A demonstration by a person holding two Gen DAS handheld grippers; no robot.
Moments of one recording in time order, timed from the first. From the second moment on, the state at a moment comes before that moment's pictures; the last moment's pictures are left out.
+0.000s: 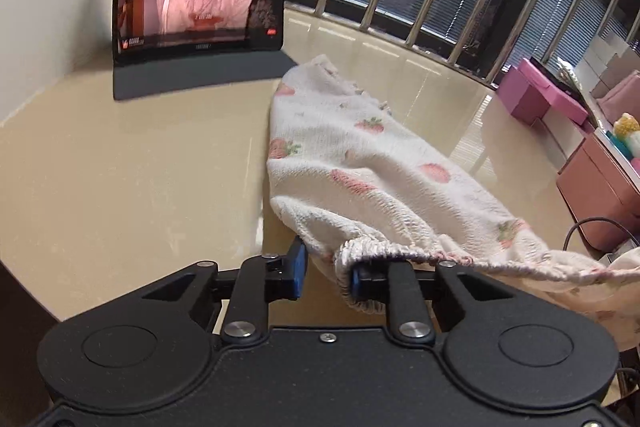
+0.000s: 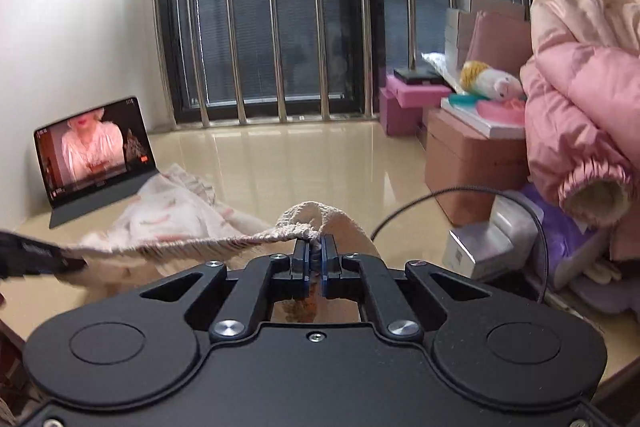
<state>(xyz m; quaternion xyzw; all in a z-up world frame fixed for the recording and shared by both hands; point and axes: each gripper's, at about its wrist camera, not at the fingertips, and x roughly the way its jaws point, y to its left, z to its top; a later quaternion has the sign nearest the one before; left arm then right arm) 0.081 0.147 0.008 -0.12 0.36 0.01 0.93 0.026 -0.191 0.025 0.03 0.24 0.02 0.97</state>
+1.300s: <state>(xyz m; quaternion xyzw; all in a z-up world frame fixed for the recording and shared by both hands) 0.053 0.117 0.027 0.02 0.40 -0.07 0.91 0.034 -0.197 0.022 0.09 0.31 0.07 0.94</state>
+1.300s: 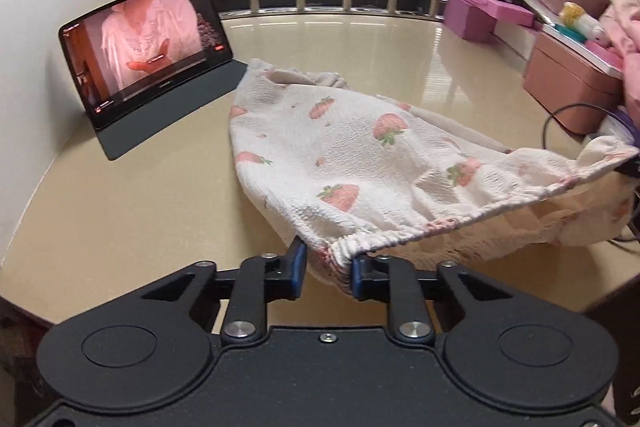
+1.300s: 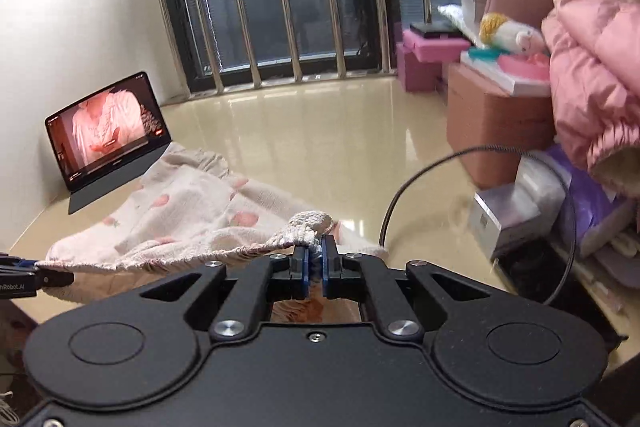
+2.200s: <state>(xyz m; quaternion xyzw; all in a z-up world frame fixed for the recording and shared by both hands) 0.184 0.108 0.319 0.17 0.06 0.07 0.98 0.160 -0.154 0.281 -0.12 0.04 0.06 0.99</state>
